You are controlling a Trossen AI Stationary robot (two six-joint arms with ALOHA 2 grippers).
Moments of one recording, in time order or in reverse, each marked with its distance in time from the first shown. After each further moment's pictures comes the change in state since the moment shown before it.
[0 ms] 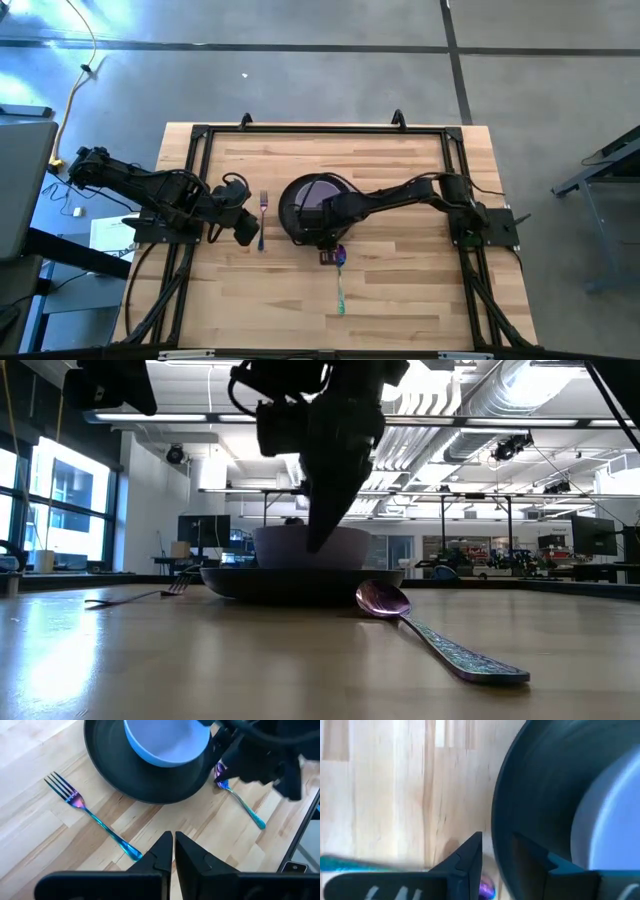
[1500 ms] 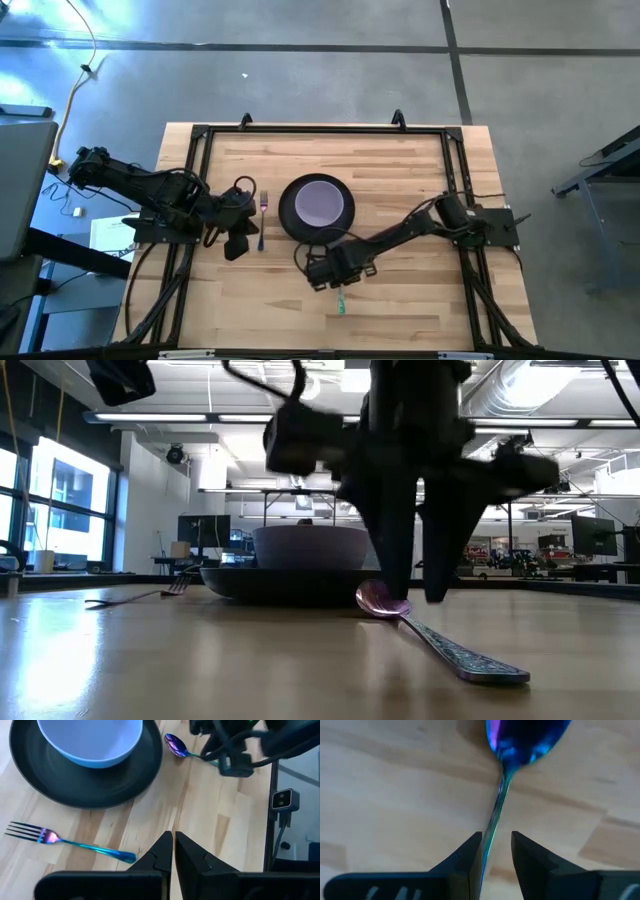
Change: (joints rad) left arm 0.000 0.000 0.000 0.085 0.167 0.448; right arm 0.252 0.076 -0.001 -0.111 0.004 1.596
